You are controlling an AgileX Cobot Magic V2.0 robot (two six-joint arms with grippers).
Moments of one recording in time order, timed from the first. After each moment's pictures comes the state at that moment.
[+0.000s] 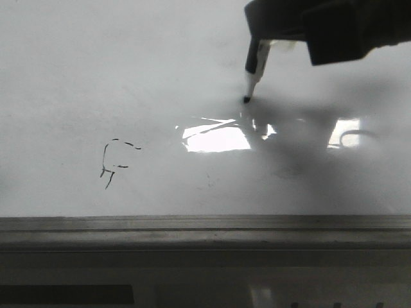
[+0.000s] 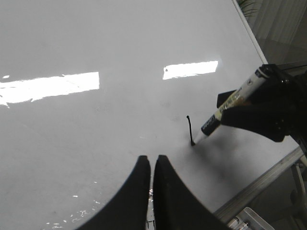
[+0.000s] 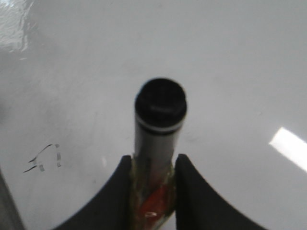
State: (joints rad) left arm -0.64 0.45 -0.34 -1.50 0.15 1.31; right arm 0.74 1.01 -0.47 0.13 -0.27 -0.46
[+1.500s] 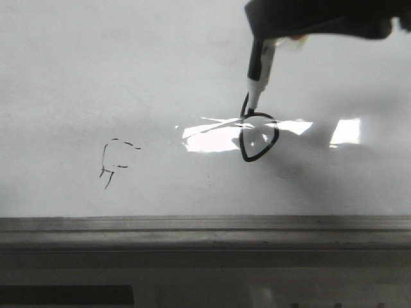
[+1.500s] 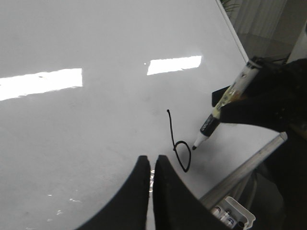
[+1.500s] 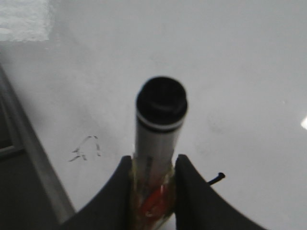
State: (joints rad) left arm -0.64 0.45 -0.34 -1.49 0.23 1.31; right arm 0.79 0.90 -0.55 0.20 -0.02 -0.45
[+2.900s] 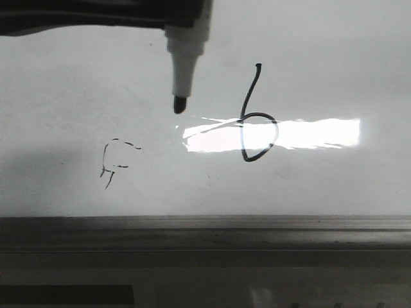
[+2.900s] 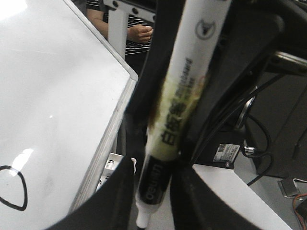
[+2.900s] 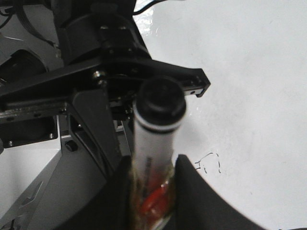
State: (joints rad) left arm -0.64 1.09 -0.59 -1.67 0.89 1.83; right arm 1.01 0.86 -0.73 0.40 0.31 -0.56
